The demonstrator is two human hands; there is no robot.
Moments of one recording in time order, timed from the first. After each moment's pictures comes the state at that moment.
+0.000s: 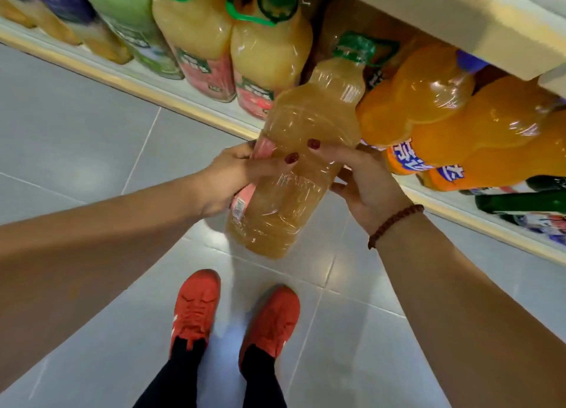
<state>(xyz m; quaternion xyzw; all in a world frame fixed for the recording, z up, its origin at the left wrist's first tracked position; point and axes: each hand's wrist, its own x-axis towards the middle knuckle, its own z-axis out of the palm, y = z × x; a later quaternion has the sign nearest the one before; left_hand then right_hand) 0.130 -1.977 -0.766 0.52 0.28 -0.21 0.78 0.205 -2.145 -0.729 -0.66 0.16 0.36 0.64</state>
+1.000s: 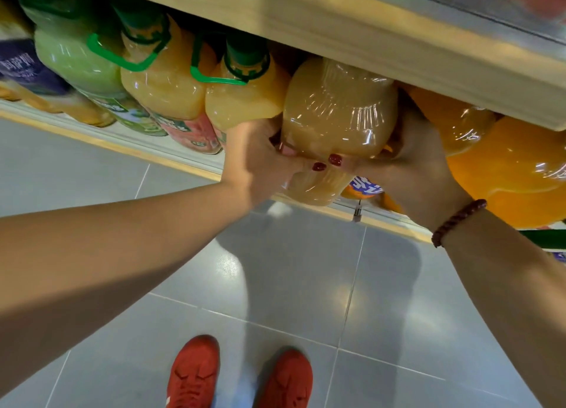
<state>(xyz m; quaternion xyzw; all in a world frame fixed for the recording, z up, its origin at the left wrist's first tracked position) 0.240 -1.989 -0.784 0.83 0.17 0.09 0.53 0.304 -2.162 -0.744 -0.82 -0.08 0.21 0.53</state>
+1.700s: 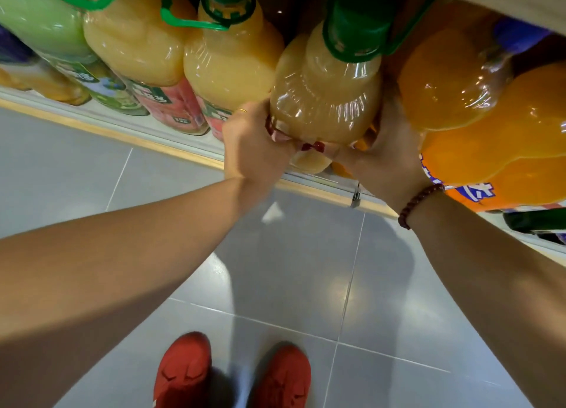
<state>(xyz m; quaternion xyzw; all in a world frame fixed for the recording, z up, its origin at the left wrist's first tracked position) 0.233 -2.009 -0.841 0.86 0.20 0.23 0.41 0.288 -2.164 -0.805 -0.85 -0.13 0.13 0.50</state>
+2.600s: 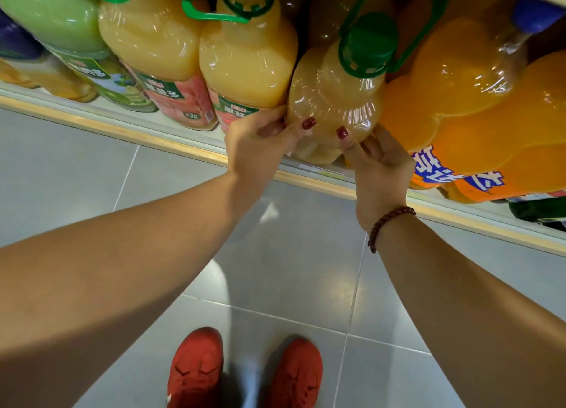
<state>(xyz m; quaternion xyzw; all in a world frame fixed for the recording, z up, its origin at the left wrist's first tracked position) 0.220 -1.997 -0.849 0.67 0.21 0.10 0.71 0.241 -2.146 -0.825 -0.71 0.10 0.06 0.69</state>
